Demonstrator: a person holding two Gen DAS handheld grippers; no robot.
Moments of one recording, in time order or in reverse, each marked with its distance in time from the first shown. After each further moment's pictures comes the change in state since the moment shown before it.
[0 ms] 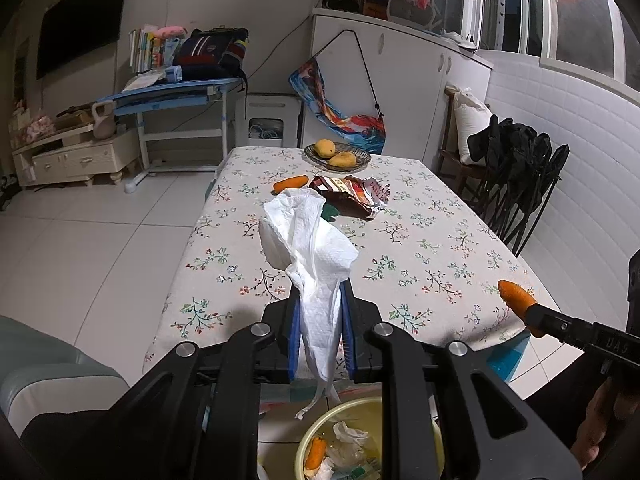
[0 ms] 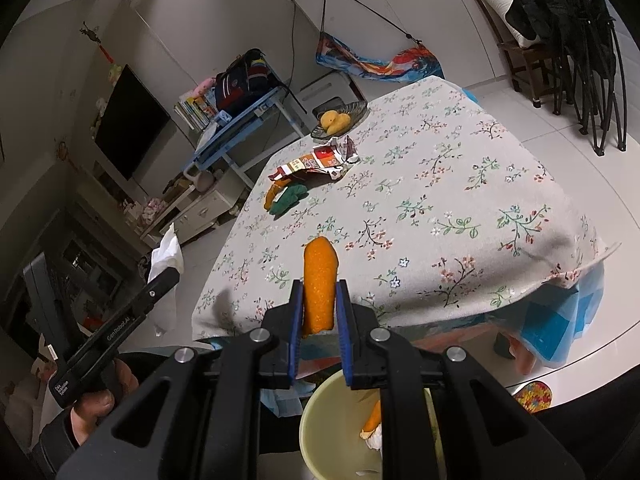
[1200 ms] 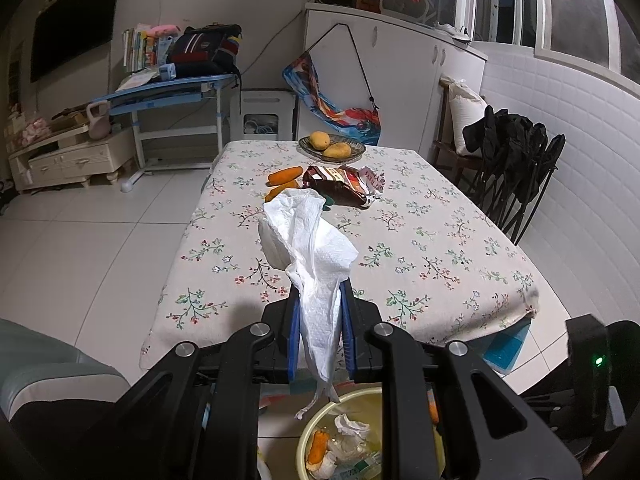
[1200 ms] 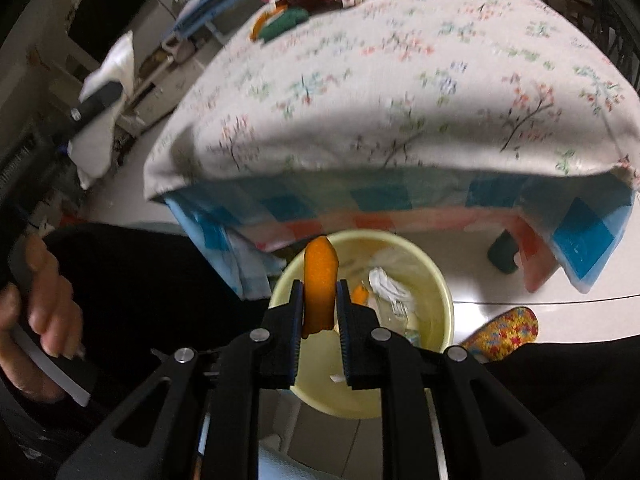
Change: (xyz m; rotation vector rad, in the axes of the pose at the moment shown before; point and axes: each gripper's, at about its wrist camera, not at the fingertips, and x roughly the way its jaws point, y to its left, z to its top) left arm 0.003 -0.008 -0.012 0.022 0.016 -0.008; right arm 0.064 0.010 -0.073 -0.123 0.489 -0.114
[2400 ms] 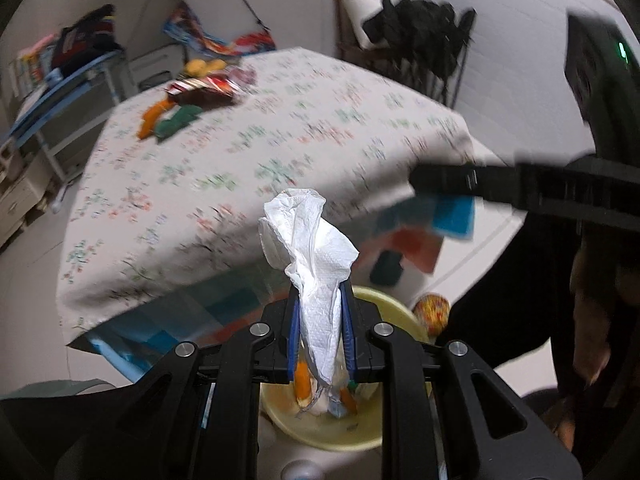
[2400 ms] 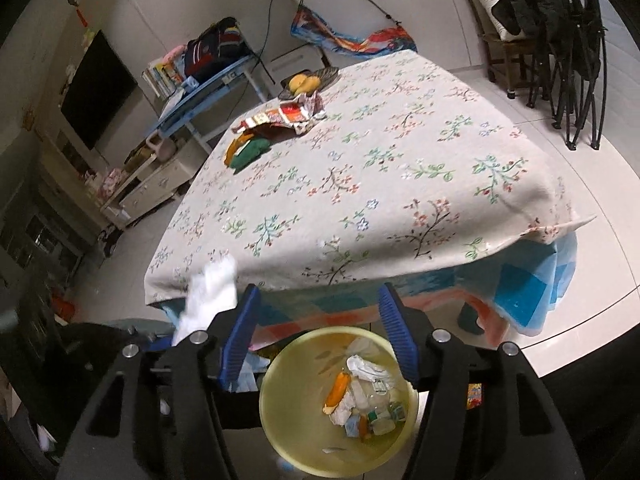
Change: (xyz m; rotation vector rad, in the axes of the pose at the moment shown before) left arm 0.021 -0.073 -0.075 0.353 0.297 -0.222; right arm -0.065 -0.020 0.012 0.126 -0.402 -0.057
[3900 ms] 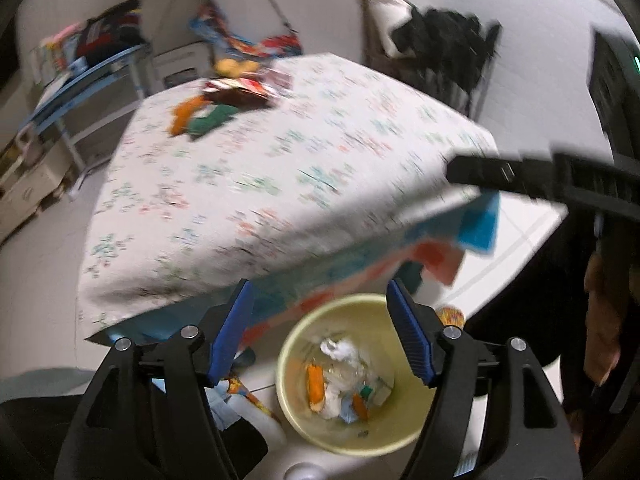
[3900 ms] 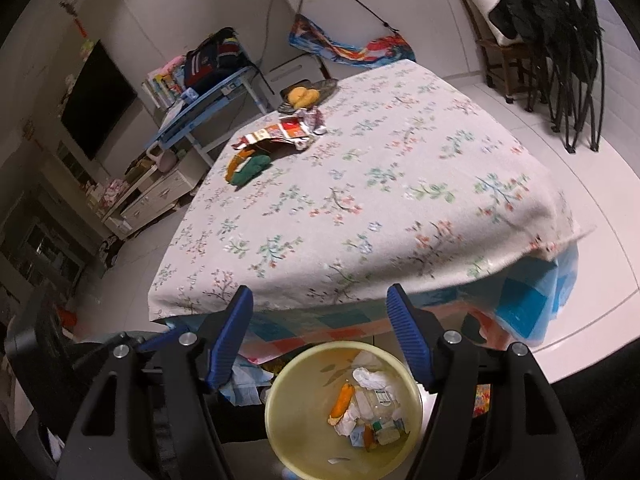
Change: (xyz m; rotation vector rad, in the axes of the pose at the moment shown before) left arm -0.011 0.030 0.008 -0.107 -0.046 0.077; right arm 0.002 0.006 0.013 -0.013 -0.022 0.016
